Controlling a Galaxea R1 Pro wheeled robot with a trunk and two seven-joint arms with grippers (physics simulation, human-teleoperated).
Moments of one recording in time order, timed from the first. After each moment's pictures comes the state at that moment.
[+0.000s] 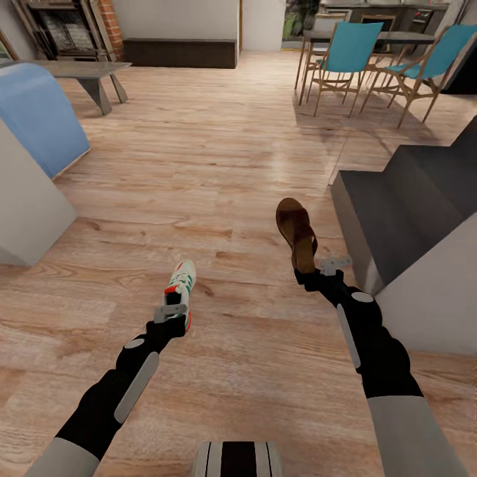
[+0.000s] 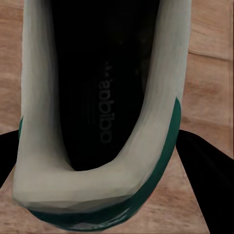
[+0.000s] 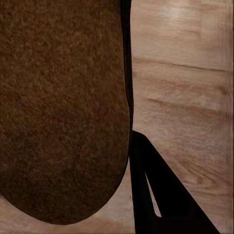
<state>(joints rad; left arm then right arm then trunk) -0.51 0.09 -0.28 -1.24 0.44 0.43 0.26 -0.68 0.00 -0.03 -1.35 0.09 0.53 0.18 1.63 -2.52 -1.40</state>
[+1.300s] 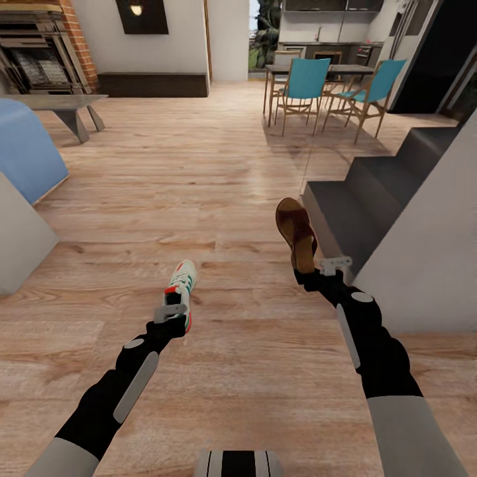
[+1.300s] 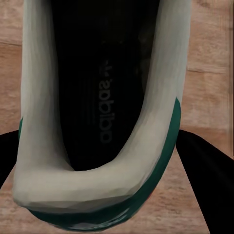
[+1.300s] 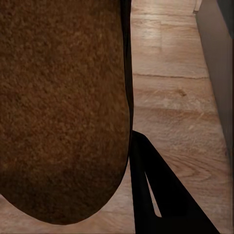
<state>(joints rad) -0.51 0.10 -0.28 -1.24 0.46 0.43 0.26 -0.68 0.00 -0.03 -1.35 0.09 0.53 0.18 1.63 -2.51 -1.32</state>
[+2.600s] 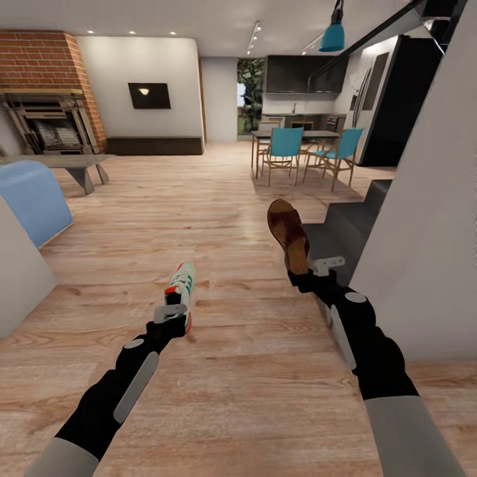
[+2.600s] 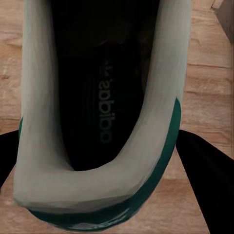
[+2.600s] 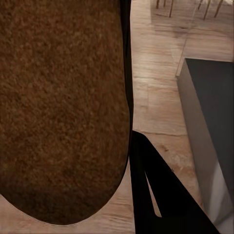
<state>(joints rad) -0.51 0.10 -0.28 -1.24 0.46 0.43 0.26 -0.68 0.00 0.02 -1.34 0.09 0.53 0.18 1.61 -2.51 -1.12</state>
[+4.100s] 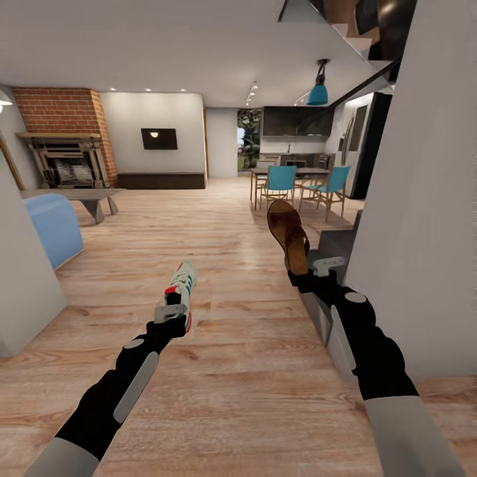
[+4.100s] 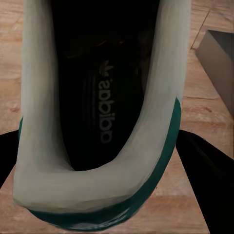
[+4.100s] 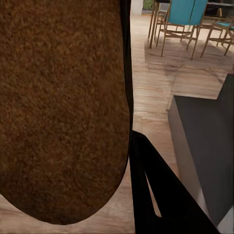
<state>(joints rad) -0.51 0.10 -0.28 -1.24 0.46 0.43 0.26 -0.68 0.00 0.02 -1.34 0.09 0.53 0.18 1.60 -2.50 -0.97</state>
